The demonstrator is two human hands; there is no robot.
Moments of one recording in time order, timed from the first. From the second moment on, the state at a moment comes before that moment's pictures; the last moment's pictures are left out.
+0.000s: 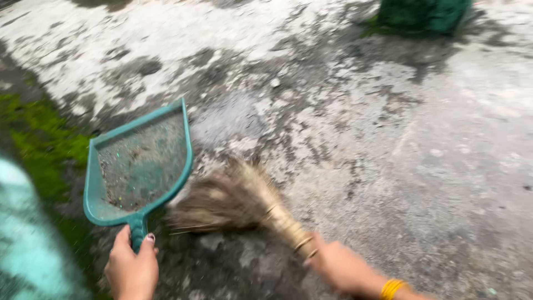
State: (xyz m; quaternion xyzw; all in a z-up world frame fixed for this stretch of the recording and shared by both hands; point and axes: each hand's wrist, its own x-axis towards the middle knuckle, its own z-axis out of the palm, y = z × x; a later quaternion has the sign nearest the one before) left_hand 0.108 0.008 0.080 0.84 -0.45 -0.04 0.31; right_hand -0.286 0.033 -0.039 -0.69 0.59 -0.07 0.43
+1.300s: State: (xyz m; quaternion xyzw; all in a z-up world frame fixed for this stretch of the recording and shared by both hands) left_hand -0.143 -0.197 -0.238 0.58 -0.81 -0.09 0.04; right_hand -0.685 0.095 -0.009 -0.08 0.75 -0.42 0.51
